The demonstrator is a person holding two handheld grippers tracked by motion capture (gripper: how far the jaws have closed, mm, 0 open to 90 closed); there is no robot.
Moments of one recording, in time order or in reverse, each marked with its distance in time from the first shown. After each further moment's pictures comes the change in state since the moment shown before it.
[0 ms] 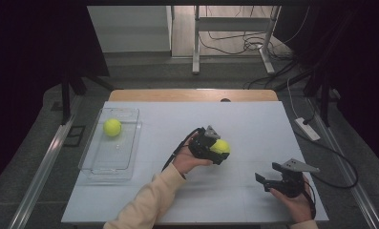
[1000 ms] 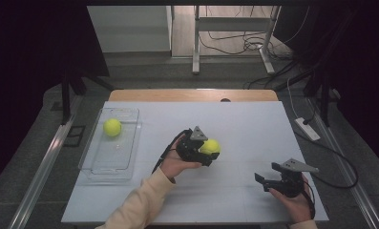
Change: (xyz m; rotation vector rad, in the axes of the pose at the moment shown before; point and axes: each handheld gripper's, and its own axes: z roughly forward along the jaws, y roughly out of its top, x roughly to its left) left arm 0.005 -0.019 -0.035 -0.051 0.052 0.000; right arm 0.002 0.001 0.001 0.001 -0.003 -0.001
